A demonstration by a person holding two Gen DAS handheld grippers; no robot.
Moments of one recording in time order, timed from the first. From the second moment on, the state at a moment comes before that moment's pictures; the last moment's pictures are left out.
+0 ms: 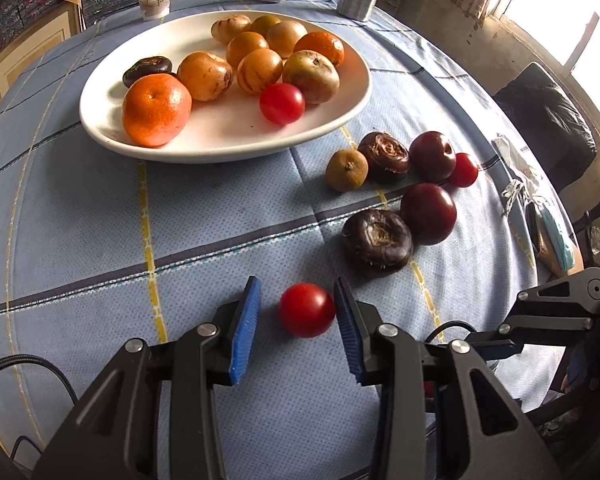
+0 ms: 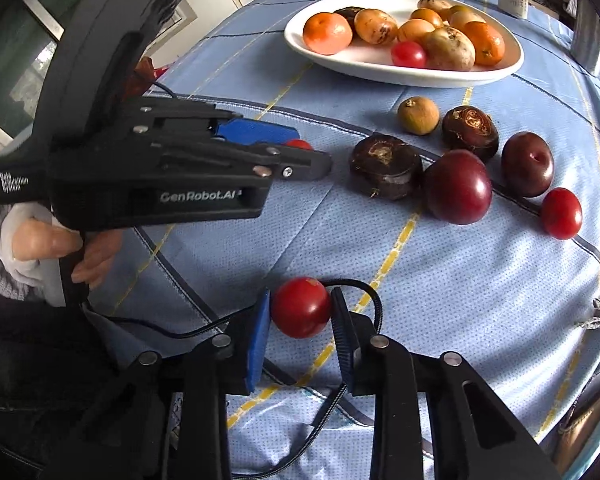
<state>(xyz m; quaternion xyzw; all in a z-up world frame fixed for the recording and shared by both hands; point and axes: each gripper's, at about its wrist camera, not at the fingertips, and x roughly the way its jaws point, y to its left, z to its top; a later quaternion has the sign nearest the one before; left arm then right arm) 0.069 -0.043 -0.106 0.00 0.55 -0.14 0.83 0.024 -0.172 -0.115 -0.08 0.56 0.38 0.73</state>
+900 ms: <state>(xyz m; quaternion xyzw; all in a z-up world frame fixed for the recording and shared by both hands) 0.071 -0.030 -0.075 -0.02 0.52 -0.14 0.84 0.038 -0.196 -0.085 -0.06 0.53 0.37 0.76</state>
